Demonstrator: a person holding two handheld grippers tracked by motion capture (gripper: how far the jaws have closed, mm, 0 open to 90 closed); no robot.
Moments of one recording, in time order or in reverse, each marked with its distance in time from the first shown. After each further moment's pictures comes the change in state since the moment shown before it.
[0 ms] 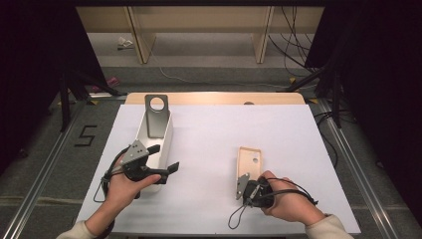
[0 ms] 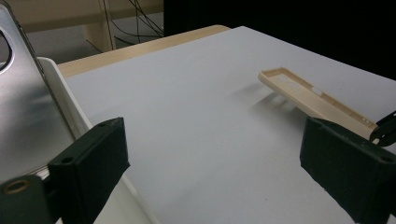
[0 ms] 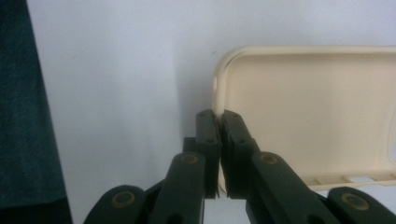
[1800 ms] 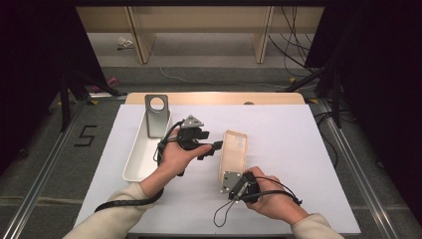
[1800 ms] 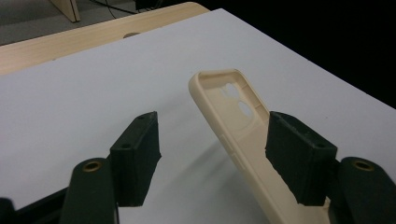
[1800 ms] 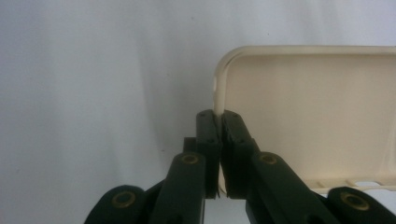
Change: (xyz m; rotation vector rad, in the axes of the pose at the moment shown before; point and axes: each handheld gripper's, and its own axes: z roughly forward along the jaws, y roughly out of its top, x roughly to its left) left arm -0.042 0.070 0.120 0.174 -0.077 -0.081; right arm -0.001 0.031 0.002 -0.204 -0.182 -0.013
